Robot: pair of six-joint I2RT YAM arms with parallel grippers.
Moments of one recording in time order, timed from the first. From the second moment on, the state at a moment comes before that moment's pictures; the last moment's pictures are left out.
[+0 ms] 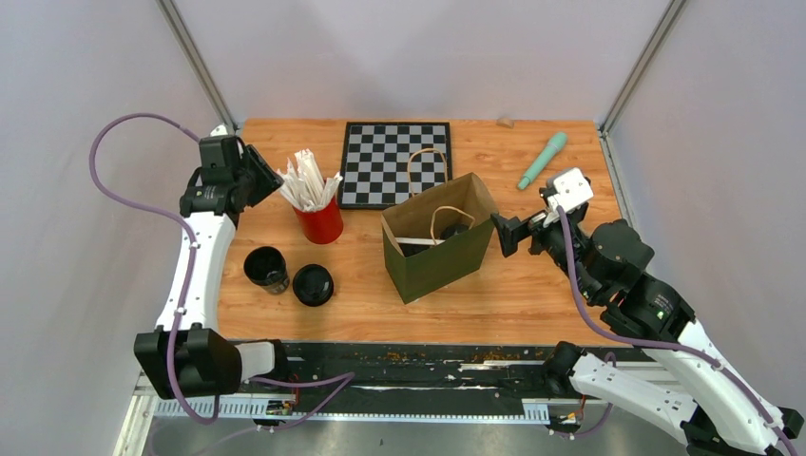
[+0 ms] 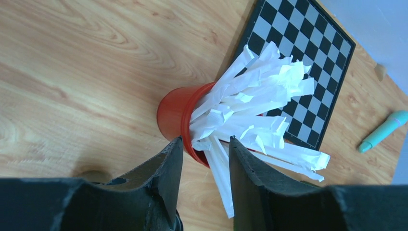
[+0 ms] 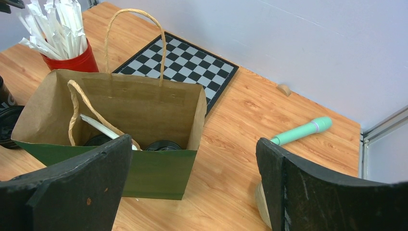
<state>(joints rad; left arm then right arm) 0.08 1.23 1.24 -0.66 0.04 -0.57 0.84 0.69 1.11 -0.49 0.37 -0.14</state>
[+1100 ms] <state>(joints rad) 0.08 1.23 1.37 -0.84 0.03 -0.48 0.84 0.72 1.11 -0.49 0.38 -0.14</state>
